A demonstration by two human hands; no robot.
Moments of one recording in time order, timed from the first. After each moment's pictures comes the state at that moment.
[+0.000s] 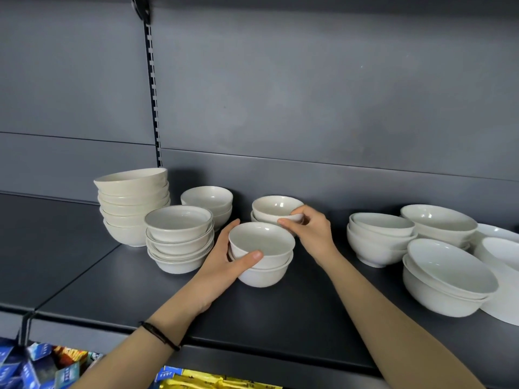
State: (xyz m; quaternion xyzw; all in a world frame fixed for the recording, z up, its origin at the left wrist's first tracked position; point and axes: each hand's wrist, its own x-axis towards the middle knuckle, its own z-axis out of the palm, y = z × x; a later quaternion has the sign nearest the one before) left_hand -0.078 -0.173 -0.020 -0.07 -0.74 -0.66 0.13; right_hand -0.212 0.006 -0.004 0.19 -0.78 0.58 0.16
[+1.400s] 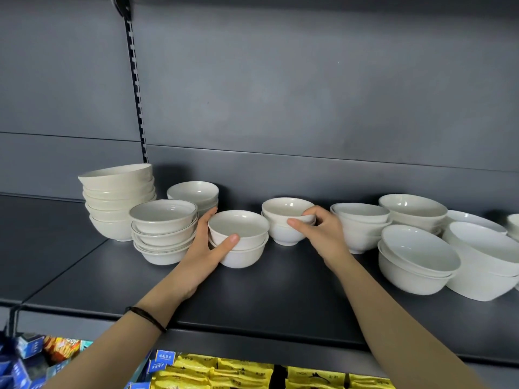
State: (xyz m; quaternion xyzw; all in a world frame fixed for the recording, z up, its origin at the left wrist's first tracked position) left_hand -0.077 -0.174 -0.023 -0.05 -0.76 -0.63 0.17; right_hand -0.185 0.056 -0.009 0.15 -0.76 0.61 0.17
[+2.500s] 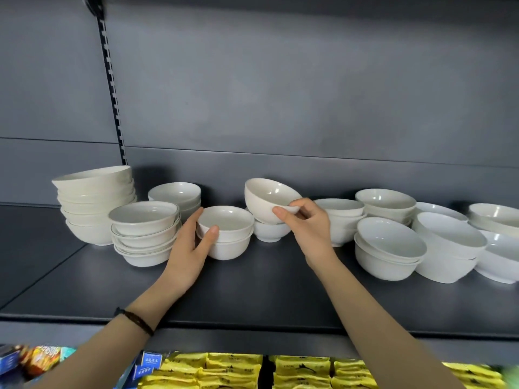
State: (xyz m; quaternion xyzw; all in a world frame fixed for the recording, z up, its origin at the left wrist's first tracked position) left_hand -0.081 -0.167 -0.024 -0.03 -0.80 -0.53 0.26; right_hand -0.144 0.052 0.010 0.14 -0.67 0.71 0.20
